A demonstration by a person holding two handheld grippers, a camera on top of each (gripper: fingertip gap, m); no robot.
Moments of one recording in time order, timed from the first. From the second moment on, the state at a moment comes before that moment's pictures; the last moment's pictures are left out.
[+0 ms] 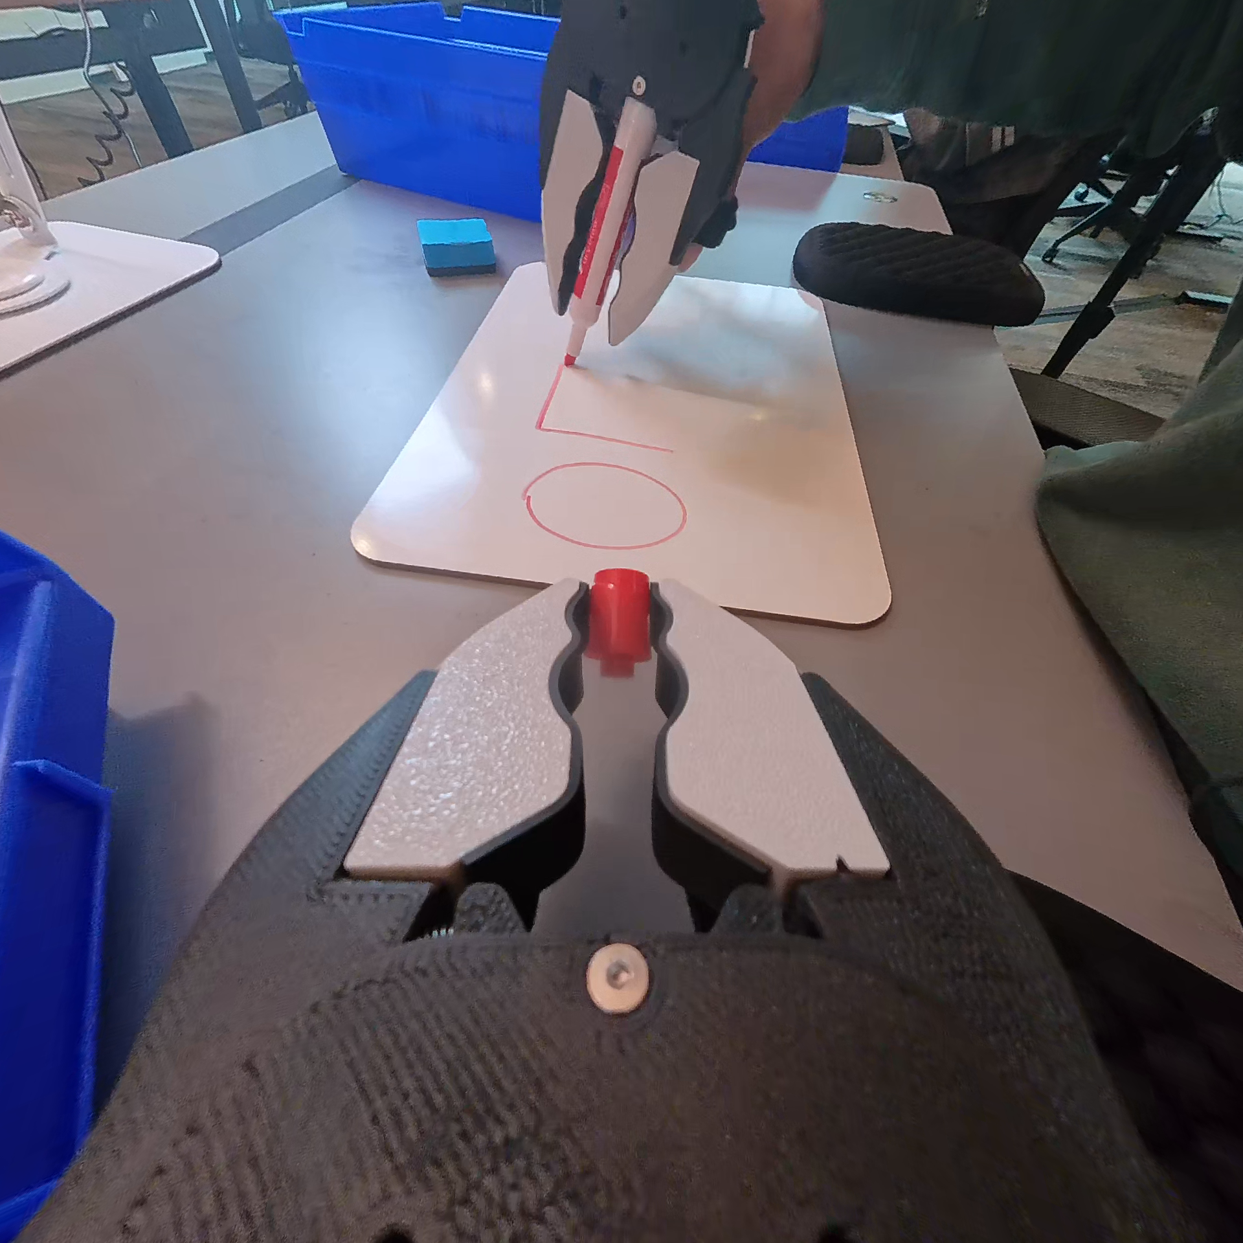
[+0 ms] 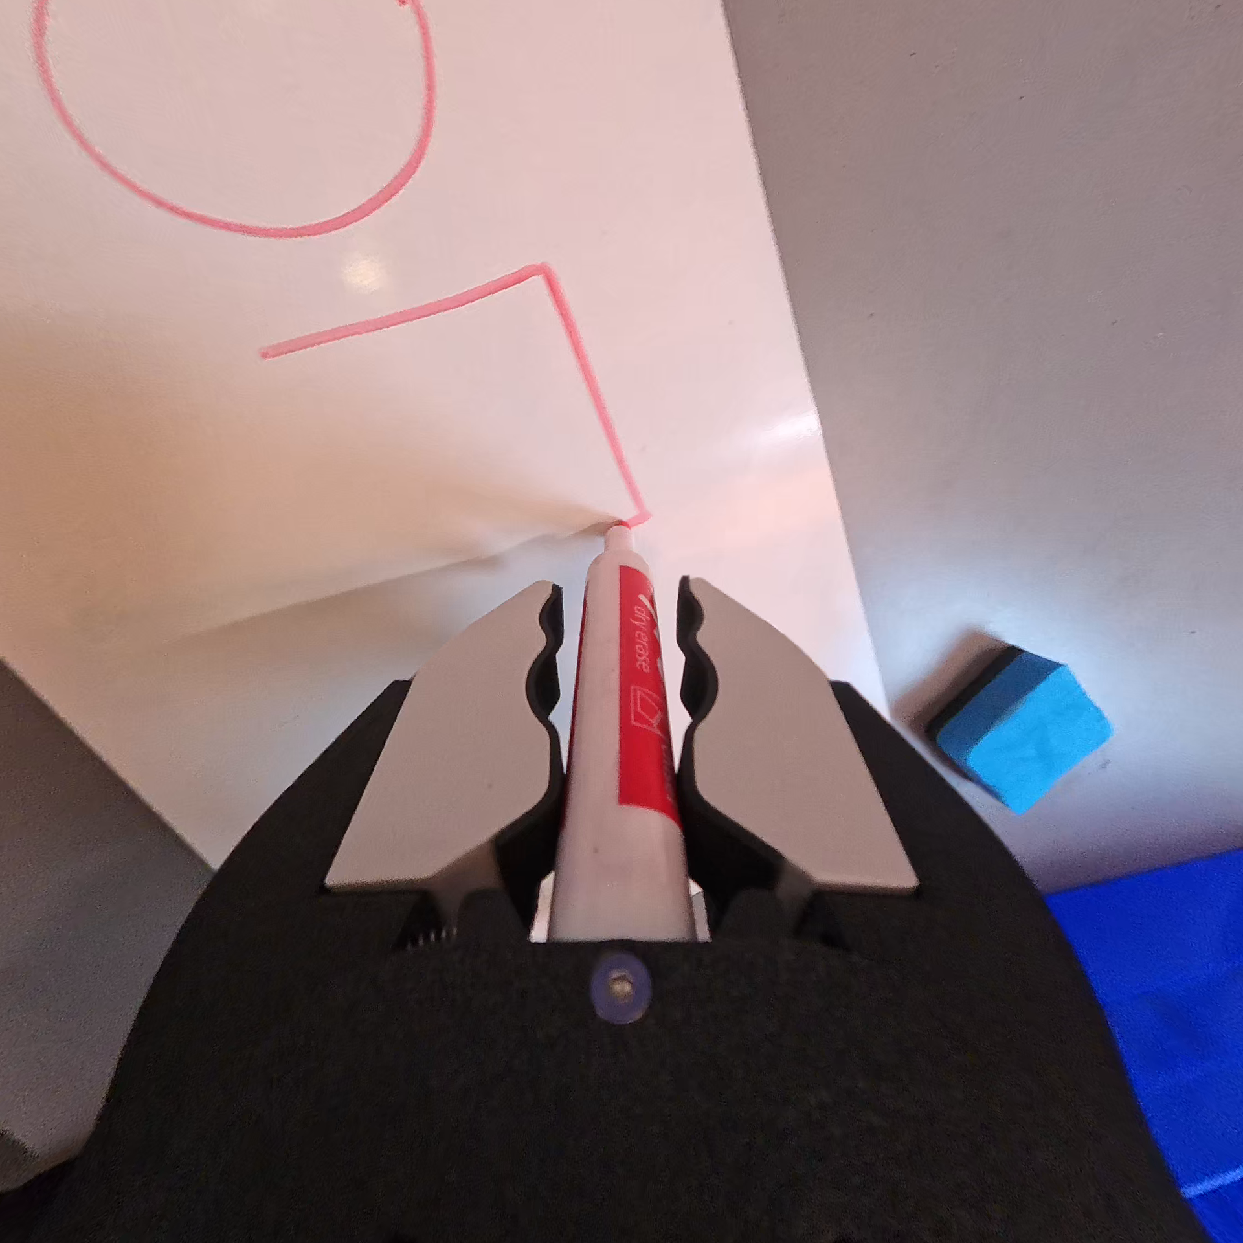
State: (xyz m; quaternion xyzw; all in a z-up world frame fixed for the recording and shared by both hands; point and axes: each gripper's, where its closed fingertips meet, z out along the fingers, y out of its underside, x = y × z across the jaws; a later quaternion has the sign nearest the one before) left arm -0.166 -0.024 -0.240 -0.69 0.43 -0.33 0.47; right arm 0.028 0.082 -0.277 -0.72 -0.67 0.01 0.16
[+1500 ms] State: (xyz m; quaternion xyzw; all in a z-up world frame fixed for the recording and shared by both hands) left arm -0.164 -0.025 -0.246 -0.69 0.45 -0.32 0.46; right arm 0.056 0.079 -0.268 -0.76 -0.61 0.06 0.21
